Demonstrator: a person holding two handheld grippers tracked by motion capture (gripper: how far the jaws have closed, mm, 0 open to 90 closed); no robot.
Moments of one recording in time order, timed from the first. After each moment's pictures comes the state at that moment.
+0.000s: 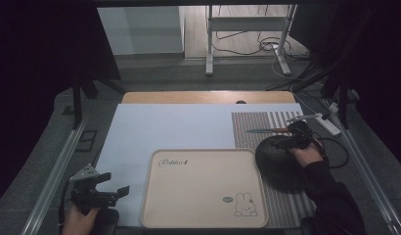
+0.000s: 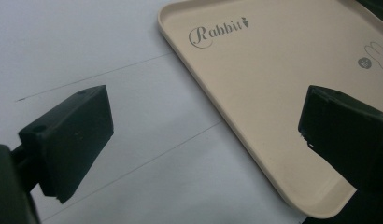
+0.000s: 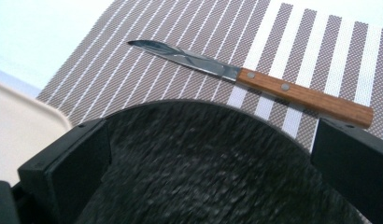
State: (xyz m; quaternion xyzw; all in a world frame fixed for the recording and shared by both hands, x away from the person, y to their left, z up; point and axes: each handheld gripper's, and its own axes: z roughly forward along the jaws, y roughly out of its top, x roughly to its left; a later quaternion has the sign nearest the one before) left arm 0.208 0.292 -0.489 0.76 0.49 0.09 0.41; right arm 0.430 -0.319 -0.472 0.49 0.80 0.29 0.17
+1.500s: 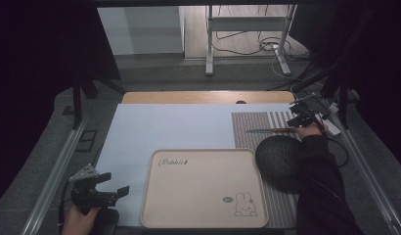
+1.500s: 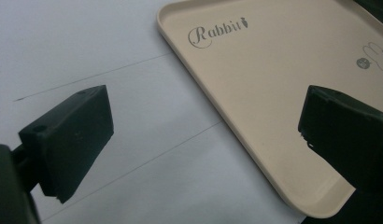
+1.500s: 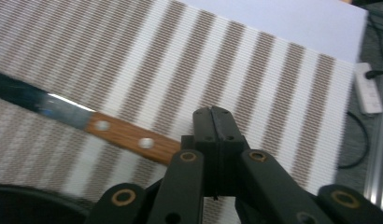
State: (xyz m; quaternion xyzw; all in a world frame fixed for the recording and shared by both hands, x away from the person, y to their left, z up) left arm 0.208 0.293 -0.489 0.76 0.49 0.09 0.41; right arm 0.528 -0.354 -0.482 0.52 0.81 0.19 0.19
